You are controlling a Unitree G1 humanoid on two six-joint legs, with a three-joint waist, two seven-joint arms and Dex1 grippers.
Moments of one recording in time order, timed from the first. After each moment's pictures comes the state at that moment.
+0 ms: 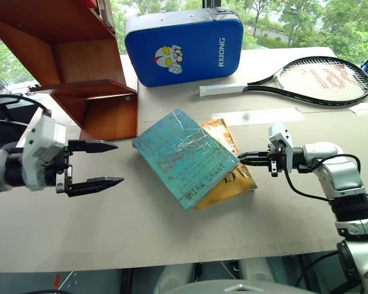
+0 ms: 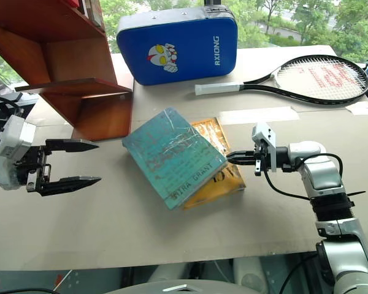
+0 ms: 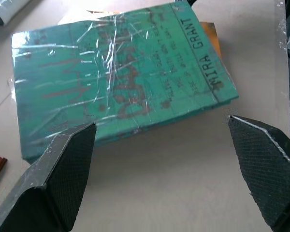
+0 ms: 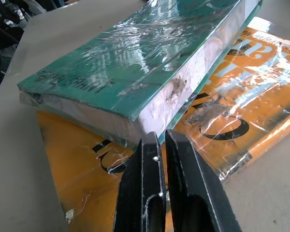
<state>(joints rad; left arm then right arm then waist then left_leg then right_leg) 0.07 1.11 0.54 -0.24 -0.65 0.50 -1.41 -0.46 -0.57 0.05 0.06 0.32 0.46 1.28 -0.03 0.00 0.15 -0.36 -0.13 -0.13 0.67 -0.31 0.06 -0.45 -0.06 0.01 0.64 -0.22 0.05</state>
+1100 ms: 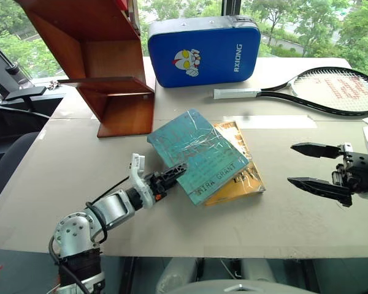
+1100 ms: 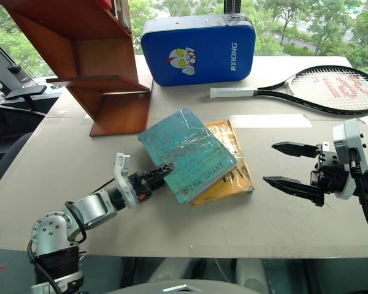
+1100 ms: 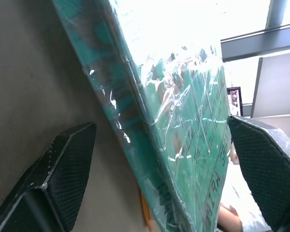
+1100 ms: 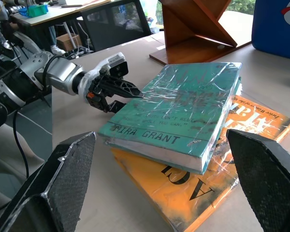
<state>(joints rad) -0.11 0.32 0.38 -0.14 -1.63 1.21 0.13 -0.03 -0.88 -0.49 -0.54 0.96 0.77 1.08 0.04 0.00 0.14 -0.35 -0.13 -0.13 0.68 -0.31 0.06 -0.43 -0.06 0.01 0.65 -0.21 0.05</state>
